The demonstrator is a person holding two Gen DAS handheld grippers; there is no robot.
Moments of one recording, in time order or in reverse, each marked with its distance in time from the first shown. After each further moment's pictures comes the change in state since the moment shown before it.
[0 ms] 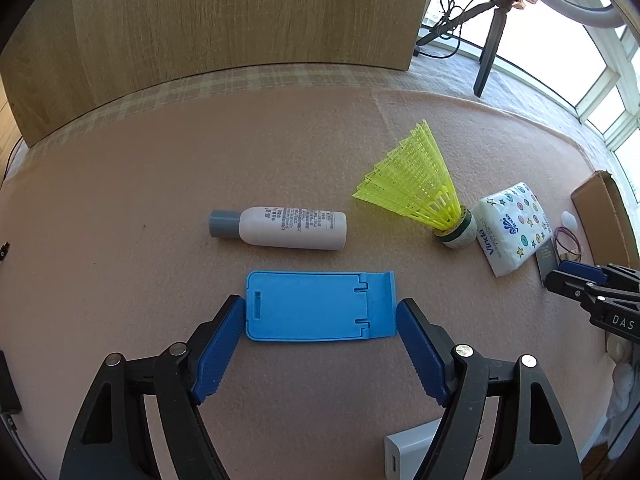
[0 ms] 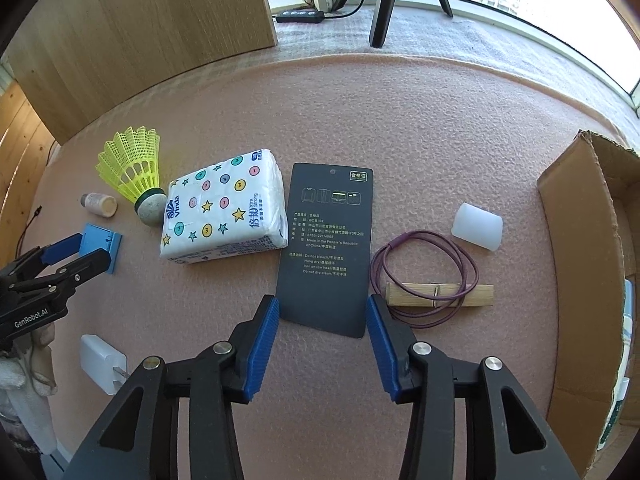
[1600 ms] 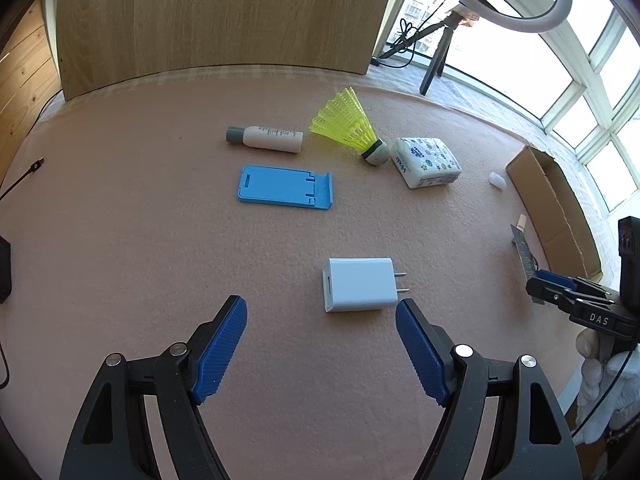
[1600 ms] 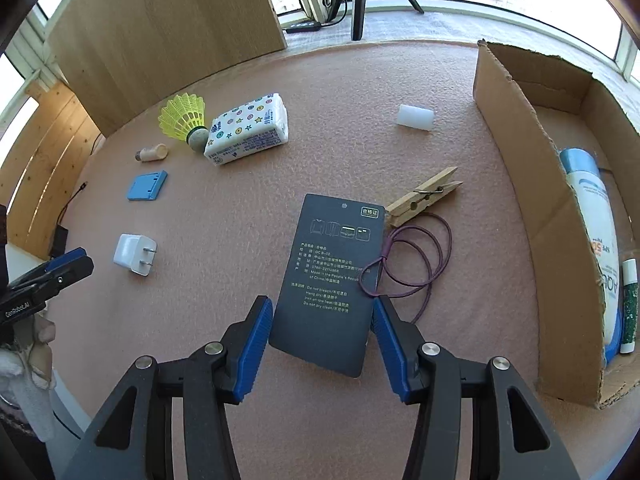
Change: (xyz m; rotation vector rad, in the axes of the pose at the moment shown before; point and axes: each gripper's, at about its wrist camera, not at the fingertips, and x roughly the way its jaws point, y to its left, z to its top) left arm -0.095 -0.011 -0.098 -0.055 -0.075 -0.081; right arm -0.059 -0.034 -0.107 0.013 -0.098 0.125
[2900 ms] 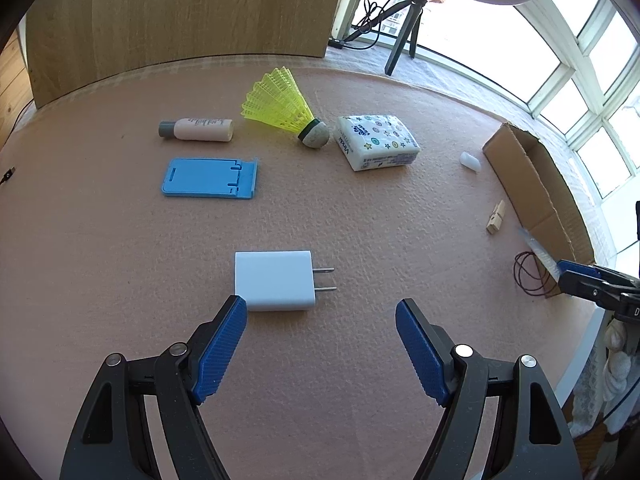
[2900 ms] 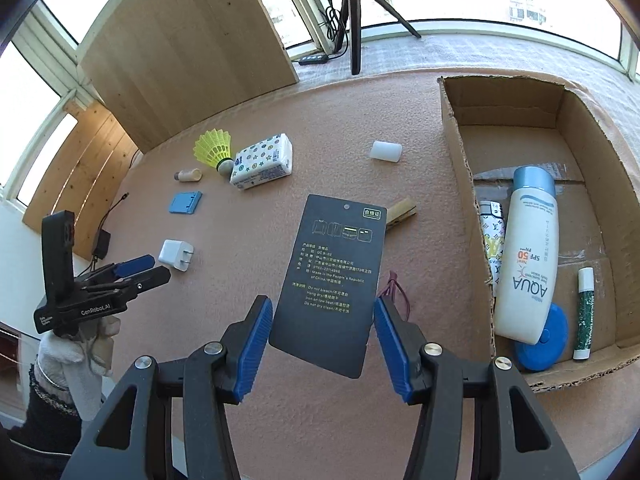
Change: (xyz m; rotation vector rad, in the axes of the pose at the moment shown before) left arm 0.020 -0.050 -0.001 0.025 0.027 -0.030; right arm -0.051 -0.036 0.007 -0.026 0.000 0.134
